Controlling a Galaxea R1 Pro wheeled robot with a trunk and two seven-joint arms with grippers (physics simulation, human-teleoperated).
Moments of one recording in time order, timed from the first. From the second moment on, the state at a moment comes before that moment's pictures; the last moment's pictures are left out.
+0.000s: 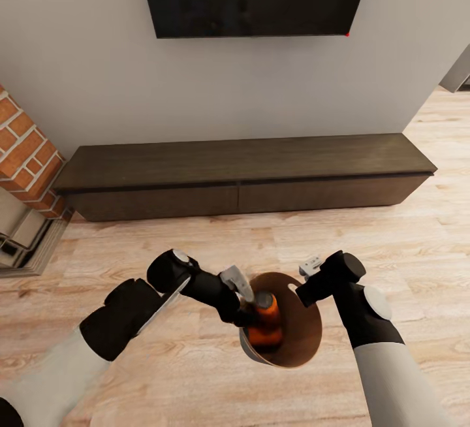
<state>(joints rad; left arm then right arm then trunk) -0.80 0.14 -0.73 -1.45 0.11 1.05 -0.82 -0.69 0.03 -0.04 -1.22 1.18 1.02 1.25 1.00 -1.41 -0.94</state>
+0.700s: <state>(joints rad) -0.61 0.39 0.10 -1.37 -0.10 0.81 -1.29 -0.69 0.03 -0.06 -1.22 1.18 1.02 1.25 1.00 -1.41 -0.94</state>
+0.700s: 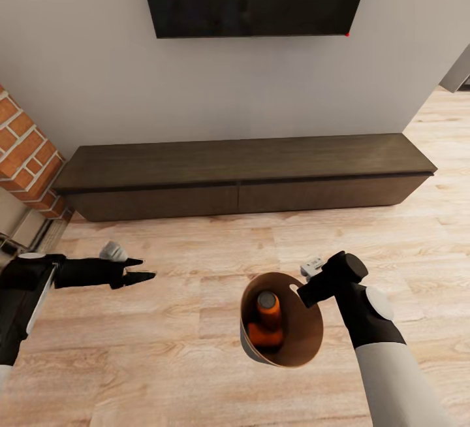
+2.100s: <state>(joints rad) -0.34 0.17 0.13 -0.83 -0.12 -0.06 -0.33 -0.36 -0.09 -0.87 -0.83 0.56 -0.49 0.75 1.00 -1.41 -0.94</state>
